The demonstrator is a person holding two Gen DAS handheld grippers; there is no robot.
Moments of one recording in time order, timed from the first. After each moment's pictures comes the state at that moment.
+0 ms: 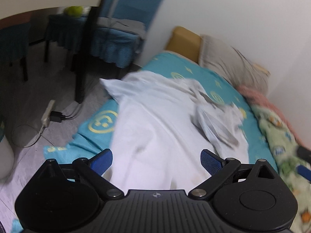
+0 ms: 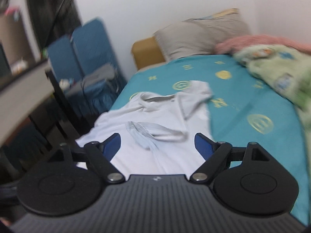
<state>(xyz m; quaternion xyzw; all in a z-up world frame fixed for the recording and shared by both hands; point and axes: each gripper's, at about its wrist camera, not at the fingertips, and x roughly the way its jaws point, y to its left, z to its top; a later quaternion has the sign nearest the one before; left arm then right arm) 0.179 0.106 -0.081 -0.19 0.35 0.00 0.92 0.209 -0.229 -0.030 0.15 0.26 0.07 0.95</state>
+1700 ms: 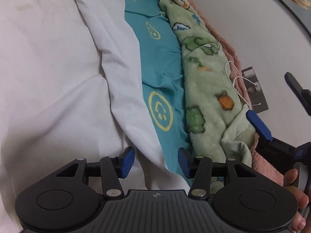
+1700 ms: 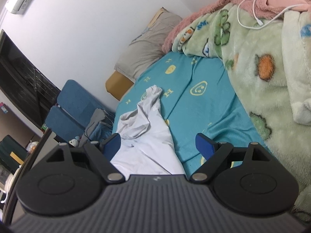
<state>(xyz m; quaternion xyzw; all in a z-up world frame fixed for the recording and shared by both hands) 0.126 -0.095 -0.177 -0.25 0.53 -0.34 0.73 0.058 -0.372 -0.065 0.39 0.23 0.01 0.89</state>
